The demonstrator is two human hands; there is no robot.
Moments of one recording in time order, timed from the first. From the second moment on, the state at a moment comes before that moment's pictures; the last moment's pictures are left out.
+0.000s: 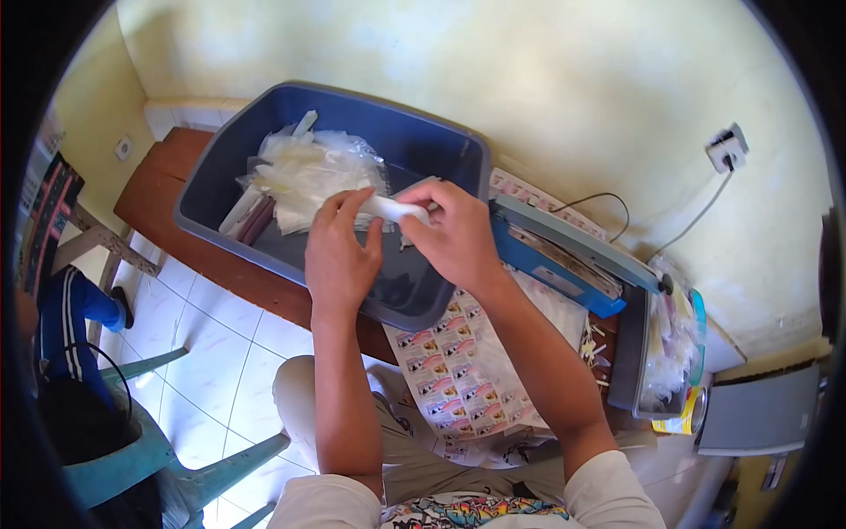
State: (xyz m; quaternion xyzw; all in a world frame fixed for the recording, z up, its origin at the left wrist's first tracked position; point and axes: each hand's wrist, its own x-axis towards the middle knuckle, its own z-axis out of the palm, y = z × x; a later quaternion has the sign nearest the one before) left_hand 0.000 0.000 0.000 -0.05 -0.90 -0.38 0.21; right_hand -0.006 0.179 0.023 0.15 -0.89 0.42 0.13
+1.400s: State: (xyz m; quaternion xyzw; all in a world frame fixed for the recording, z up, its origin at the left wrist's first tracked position) left_hand 0.181 0.238 -0.054 -0.41 -0.80 -0.43 -0.01; right_hand 0.336 0.392 -0.047 -0.19 -0.81 0.53 0.13
